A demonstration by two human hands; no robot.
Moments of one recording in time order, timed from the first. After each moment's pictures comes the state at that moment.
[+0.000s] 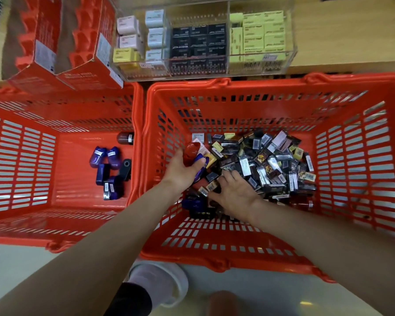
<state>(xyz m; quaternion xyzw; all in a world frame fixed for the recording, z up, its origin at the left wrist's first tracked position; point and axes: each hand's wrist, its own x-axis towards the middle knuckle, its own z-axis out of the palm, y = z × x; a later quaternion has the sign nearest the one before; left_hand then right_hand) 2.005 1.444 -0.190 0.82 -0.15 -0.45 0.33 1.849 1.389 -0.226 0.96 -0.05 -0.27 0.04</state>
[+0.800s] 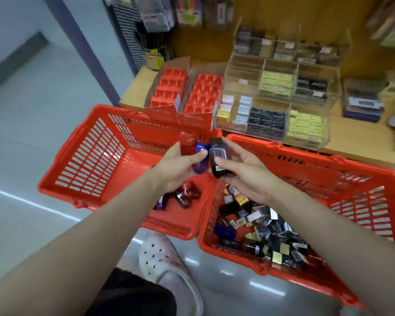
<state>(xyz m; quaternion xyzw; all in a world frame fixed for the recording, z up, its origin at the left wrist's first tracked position) 2.104 1.518 -0.031 0.61 -0.11 -0.48 0.62 1.968 1.404 -0.024 0.47 -0.29 0.05 -0.83</state>
